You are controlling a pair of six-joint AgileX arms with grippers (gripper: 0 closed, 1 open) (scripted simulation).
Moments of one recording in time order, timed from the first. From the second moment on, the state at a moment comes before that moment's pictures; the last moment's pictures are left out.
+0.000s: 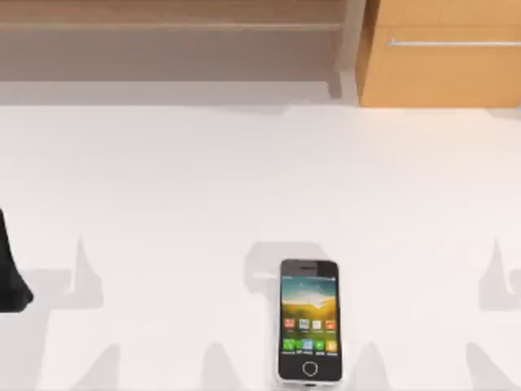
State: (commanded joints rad) left arm 0.00 0.00 0.00 0.00 0.00 0.00; right arm 0.00 0.00 0.00 0.00 0.00 0.00
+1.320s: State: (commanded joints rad) left arm 0.00 0.00 0.00 0.00 0.00 0.00; right arm 0.67 1.63 1.16 -0.86 0.02 0.73
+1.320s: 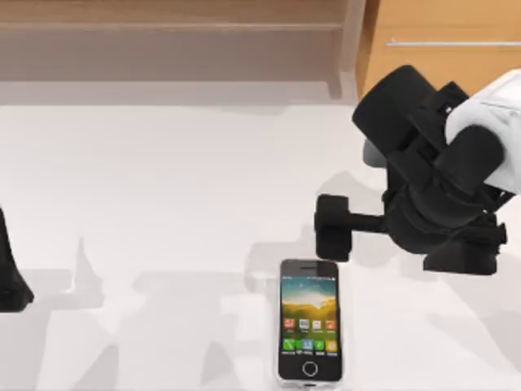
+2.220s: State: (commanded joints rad) left arm 0.00 0.00 0.00 0.00 0.00 0.00; right arm 0.83 1.98 1.44 -1.01 0.01 0.90
